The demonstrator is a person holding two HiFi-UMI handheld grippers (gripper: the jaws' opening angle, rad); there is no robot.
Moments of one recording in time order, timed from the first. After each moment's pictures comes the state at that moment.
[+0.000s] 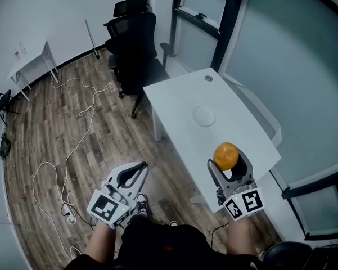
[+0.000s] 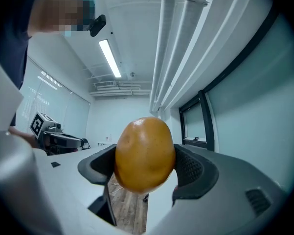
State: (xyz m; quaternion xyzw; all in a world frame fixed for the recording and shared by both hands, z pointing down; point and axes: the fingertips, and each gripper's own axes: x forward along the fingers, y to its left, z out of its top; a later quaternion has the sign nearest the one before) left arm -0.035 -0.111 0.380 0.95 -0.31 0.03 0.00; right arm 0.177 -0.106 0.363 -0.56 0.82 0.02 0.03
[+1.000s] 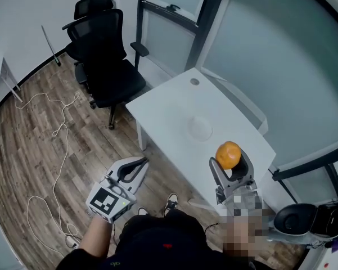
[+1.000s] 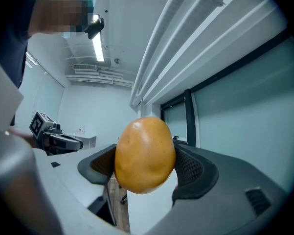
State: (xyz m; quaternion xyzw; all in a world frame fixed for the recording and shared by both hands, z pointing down) left arm -0.065 -0.358 0.401 0.98 -0.17 0.03 0.05; right arm 0.135 -0.295 0.363 -0.68 0.73 0.02 -0.01
